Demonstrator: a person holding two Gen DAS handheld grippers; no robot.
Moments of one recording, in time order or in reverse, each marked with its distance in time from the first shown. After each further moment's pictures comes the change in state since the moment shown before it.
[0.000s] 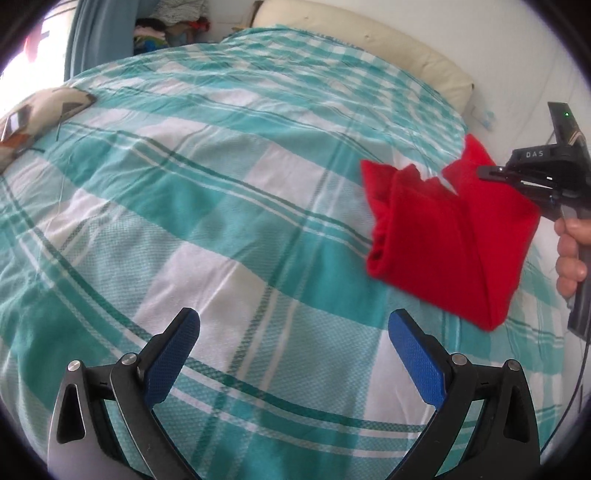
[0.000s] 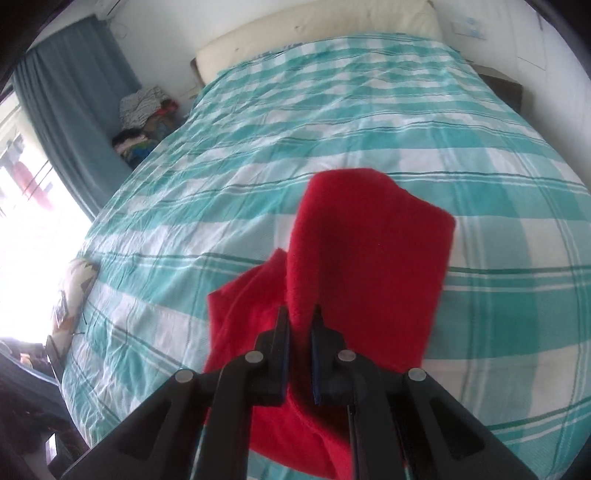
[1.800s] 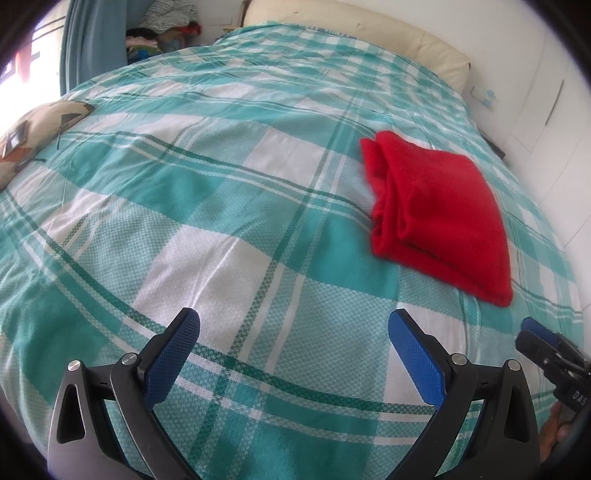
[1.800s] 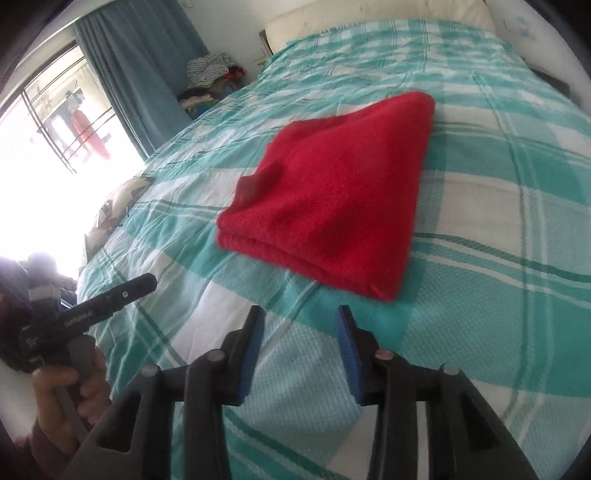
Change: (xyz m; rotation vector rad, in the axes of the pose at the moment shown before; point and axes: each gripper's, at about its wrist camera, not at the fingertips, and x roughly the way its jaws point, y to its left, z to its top) left arm 0.008 -0.020 -0.019 0.107 0.013 0.050; right arm -0.049 -0.040 -0.205 -0.165 -0.060 0.113
